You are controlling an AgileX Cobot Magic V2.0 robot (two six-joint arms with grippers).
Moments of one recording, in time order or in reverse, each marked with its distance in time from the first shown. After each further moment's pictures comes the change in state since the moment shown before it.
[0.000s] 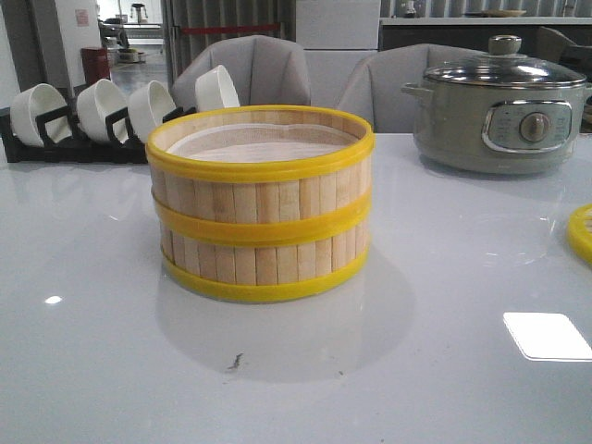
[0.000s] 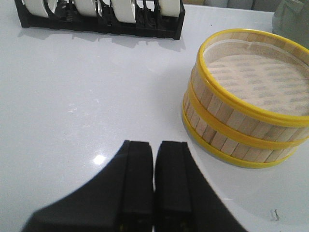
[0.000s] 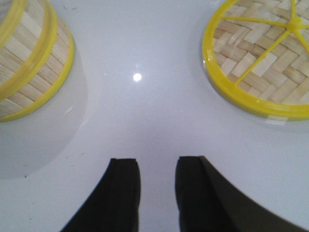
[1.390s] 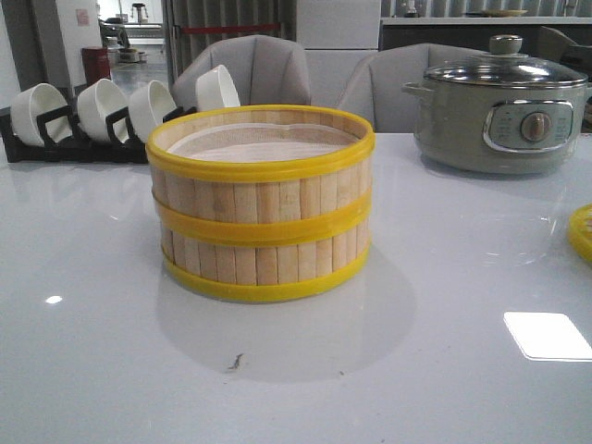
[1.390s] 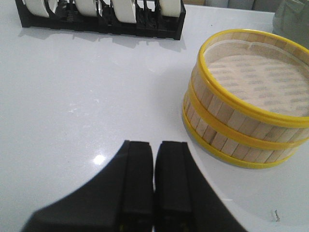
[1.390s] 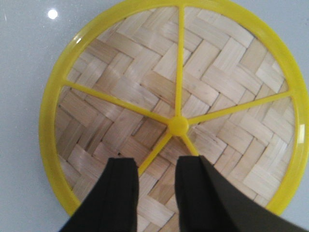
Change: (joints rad) left arm 0.000 0.000 0.000 0.000 0.000 -0.001; right arm -0.191 0.936 -0.576 -0.216 -0.069 0.000
